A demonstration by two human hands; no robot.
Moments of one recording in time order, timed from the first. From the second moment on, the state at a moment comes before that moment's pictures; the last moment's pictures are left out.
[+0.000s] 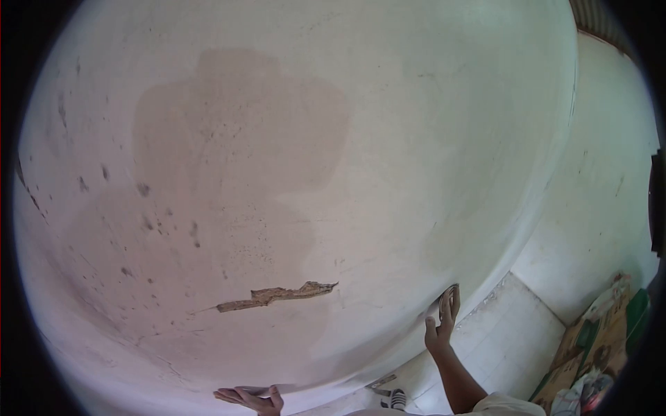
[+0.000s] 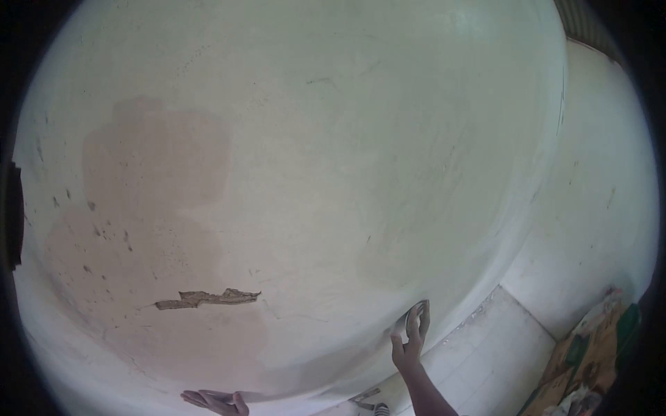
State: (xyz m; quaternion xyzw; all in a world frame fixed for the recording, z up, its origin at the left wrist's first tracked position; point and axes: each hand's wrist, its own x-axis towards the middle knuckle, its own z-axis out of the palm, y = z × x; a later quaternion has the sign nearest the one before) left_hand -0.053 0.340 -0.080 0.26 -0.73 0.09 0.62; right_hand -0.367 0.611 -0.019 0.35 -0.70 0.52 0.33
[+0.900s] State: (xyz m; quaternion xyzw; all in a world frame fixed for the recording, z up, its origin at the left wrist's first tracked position) left_hand -0.181 0.409 -0.017 0.38 -0.50 -0.12 0.77; right_hand -0.520 0.706 0.082 0.40 -0.75 0.35 0.40
